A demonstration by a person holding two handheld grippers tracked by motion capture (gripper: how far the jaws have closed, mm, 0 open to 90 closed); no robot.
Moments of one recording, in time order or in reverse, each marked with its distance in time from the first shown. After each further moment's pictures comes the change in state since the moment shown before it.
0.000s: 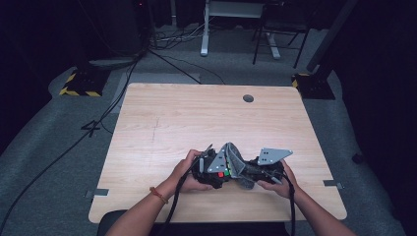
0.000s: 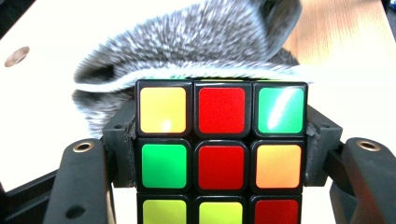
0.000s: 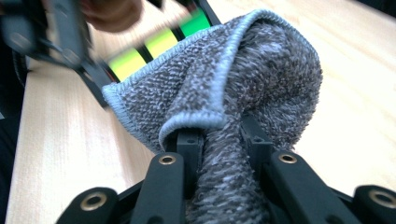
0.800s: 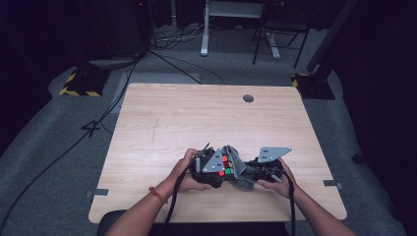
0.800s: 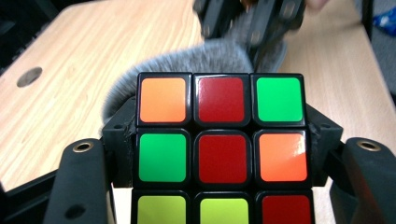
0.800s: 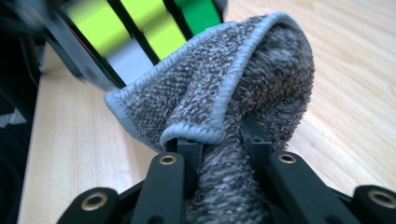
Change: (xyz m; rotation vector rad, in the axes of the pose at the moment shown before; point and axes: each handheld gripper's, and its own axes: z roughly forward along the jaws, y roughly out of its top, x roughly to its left) left arm 0.001 0.003 -0.013 -0.103 -0.002 -0.001; right arm -0.007 -0.007 0.006 0.008 0.056 0.042
